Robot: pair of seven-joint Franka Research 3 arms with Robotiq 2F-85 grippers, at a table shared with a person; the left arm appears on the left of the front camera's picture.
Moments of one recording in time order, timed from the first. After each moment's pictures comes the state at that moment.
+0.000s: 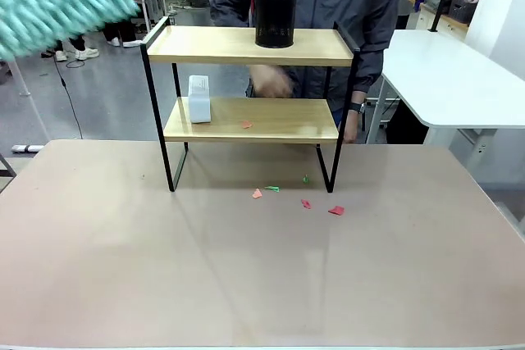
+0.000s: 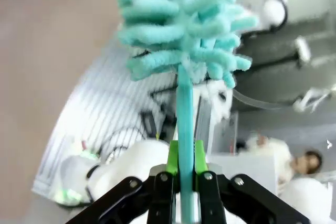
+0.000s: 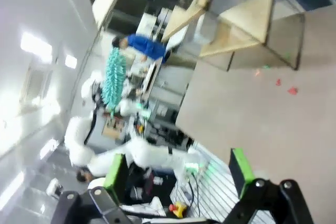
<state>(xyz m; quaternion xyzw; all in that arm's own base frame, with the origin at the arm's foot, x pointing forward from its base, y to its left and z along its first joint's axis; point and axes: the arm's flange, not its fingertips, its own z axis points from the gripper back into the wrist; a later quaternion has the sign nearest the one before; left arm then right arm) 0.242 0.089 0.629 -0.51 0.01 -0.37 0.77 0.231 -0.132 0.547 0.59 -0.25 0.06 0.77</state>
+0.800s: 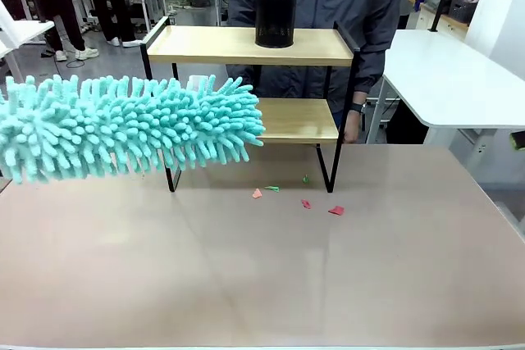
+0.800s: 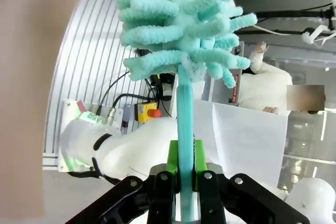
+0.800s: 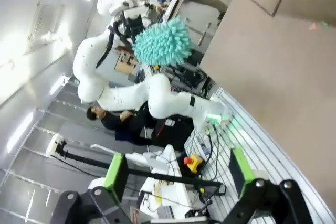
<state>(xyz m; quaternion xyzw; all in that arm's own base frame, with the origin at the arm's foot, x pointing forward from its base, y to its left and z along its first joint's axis) 0.286 -0.024 0.598 -0.43 0.18 -0.48 0.74 0.216 -0.026 0.556 0.61 -0.14 0.19 0.76</state>
